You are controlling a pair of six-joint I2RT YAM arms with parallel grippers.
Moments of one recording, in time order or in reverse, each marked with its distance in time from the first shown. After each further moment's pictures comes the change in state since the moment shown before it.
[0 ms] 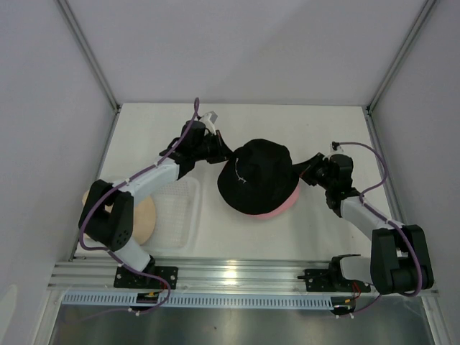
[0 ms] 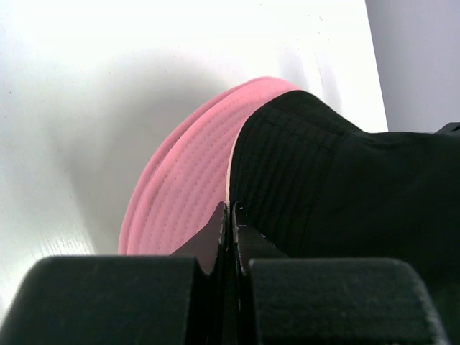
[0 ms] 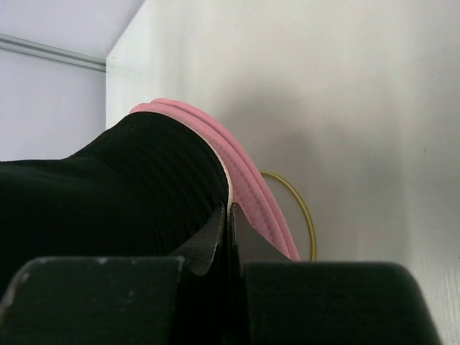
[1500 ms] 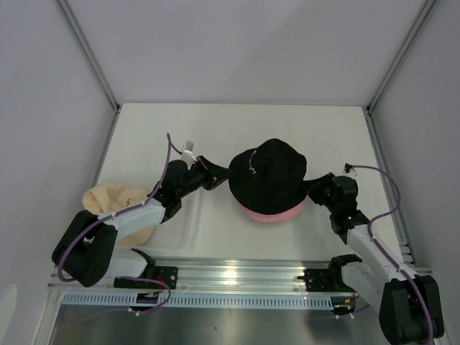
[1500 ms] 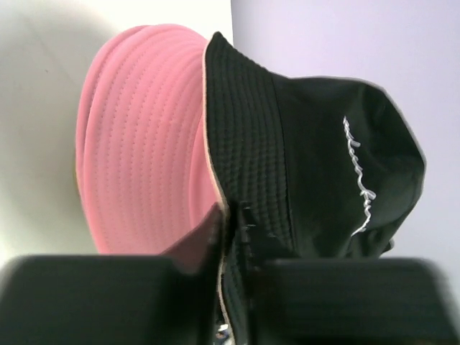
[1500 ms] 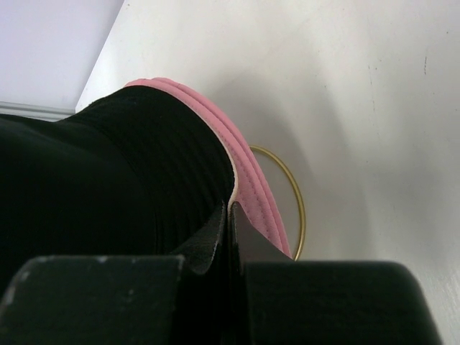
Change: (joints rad) left arm -0.060 -0.311 -0.574 0.590 0.000 -0.631; right arm 0.051 -0.357 -0.194 -0.205 0.251 0.095
